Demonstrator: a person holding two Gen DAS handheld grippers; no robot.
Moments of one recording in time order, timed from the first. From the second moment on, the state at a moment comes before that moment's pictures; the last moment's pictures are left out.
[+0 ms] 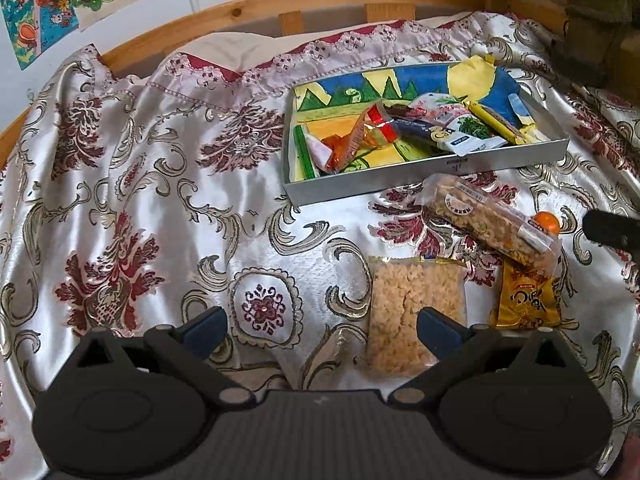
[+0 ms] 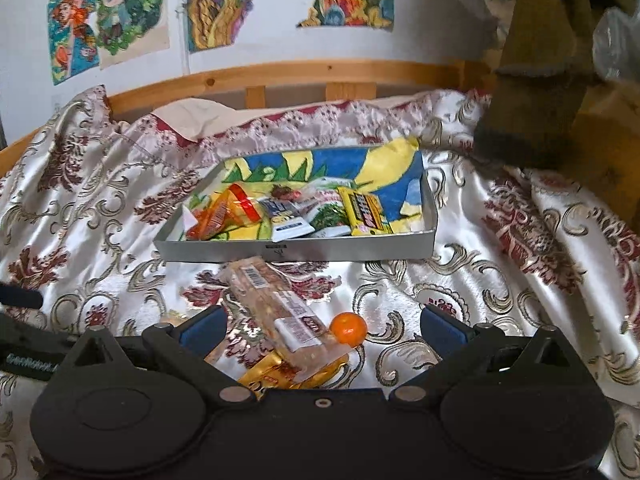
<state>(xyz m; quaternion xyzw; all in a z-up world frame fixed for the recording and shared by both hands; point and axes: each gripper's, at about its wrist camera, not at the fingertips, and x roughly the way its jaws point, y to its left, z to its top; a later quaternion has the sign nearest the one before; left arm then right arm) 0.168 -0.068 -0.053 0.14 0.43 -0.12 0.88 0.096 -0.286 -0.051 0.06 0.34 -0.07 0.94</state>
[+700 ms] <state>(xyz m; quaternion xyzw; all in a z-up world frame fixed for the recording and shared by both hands) 0.195 -0.076 -0.093 0.13 0.47 -0.17 0.86 0.134 -0.282 -0.113 0.16 0.46 -0.01 0.88</state>
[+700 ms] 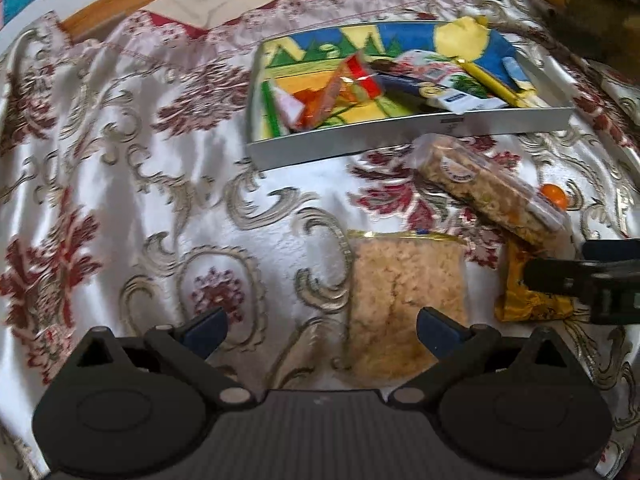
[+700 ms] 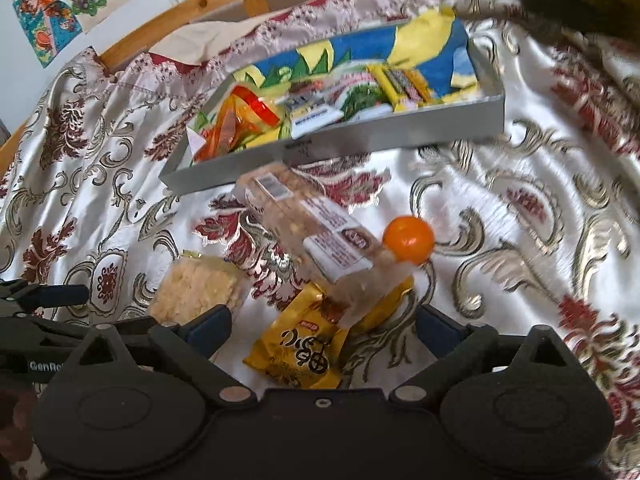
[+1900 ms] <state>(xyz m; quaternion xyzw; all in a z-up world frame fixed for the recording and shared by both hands) 0.208 -0.091 -0.118 0.12 0.52 -0.23 0.82 0.149 -0.267 -0.131 0.10 0.48 -0.02 0.87</state>
